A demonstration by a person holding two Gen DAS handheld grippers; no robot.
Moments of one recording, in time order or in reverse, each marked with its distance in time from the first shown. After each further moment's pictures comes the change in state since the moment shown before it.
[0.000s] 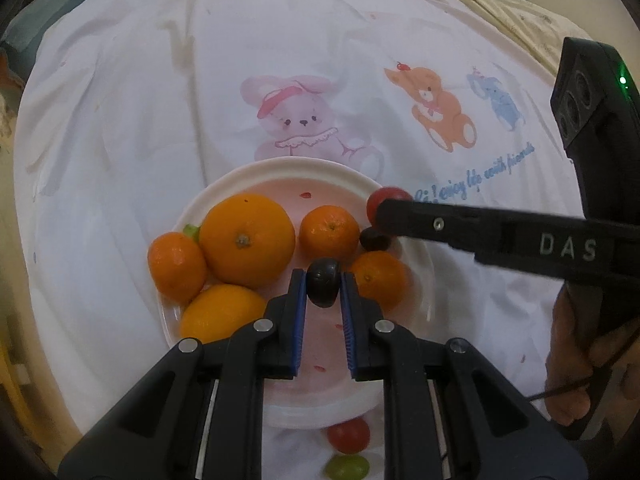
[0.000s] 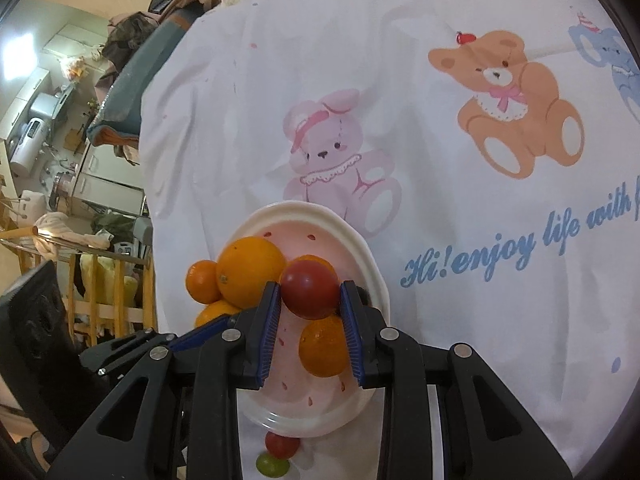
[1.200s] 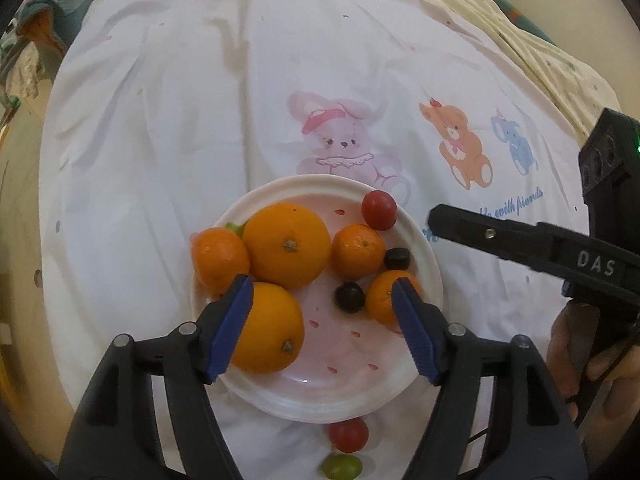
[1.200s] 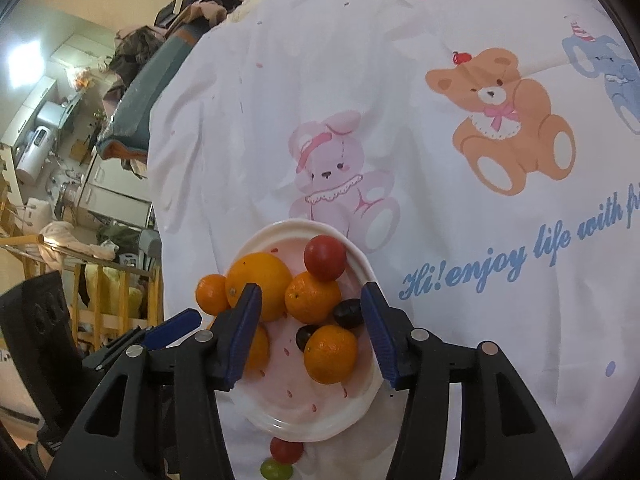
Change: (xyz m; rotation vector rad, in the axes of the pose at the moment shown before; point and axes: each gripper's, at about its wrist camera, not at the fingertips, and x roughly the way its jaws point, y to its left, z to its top) left arm -0.024 0.026 -0.001 -0.153 -0.056 0.003; right arm -0.023 -0.004 0.002 0.013 -0.076 0.027
